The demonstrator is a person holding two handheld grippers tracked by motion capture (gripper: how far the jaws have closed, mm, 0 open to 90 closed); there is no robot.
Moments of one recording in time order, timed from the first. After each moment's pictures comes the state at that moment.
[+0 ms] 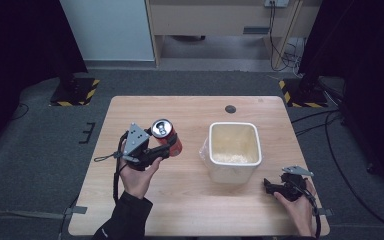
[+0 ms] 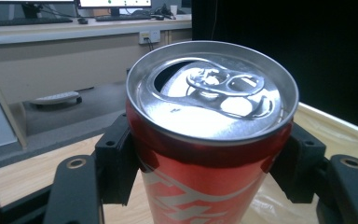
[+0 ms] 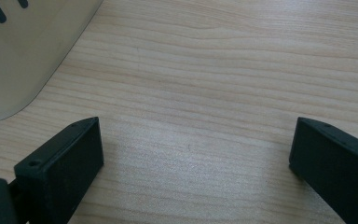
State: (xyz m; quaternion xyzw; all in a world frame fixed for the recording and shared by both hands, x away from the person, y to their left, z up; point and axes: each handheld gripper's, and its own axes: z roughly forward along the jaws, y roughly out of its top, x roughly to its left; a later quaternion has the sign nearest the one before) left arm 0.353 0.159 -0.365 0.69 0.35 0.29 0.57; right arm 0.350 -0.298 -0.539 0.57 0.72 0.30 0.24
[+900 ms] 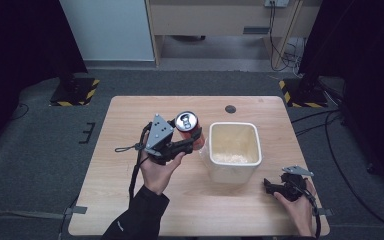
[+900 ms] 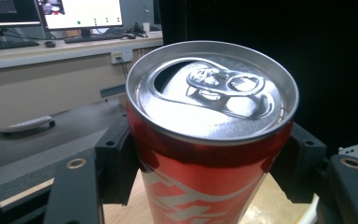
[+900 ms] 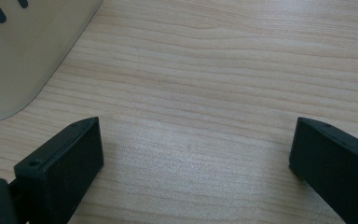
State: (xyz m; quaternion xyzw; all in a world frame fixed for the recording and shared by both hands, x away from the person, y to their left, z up) left arm 0.357 0.104 -0.335 0.69 0.30 0.27 0.60; right arm 0.350 -0.298 -0.539 0.57 0.72 0.30 0.24
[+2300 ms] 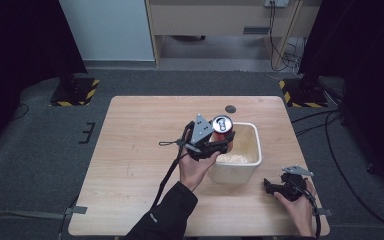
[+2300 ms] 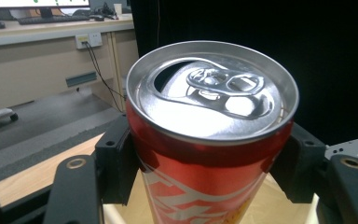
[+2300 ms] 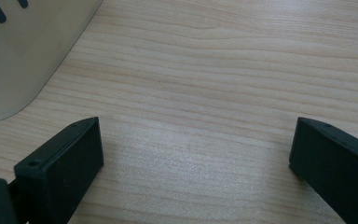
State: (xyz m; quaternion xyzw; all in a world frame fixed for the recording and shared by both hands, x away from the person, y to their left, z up) left arm 0.387 0.022 -0.369 0.72 0.29 0.23 0.58; right arm 0.351 -0.298 -0.539 0.57 0.72 0.30 0.24
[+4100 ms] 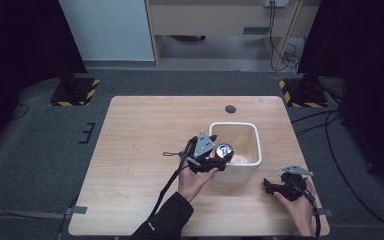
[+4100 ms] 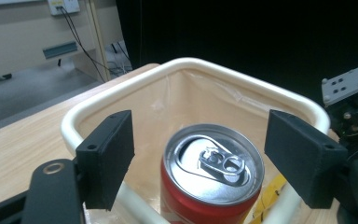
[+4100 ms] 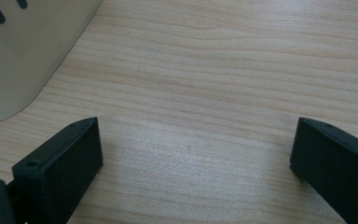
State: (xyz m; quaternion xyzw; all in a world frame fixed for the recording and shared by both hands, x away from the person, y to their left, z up) left arm 0.379 0.025 -0.419 0.76 0.27 0.20 0.55; right arm 0.351 -0.298 -0.539 0.57 0.72 0.30 0.24
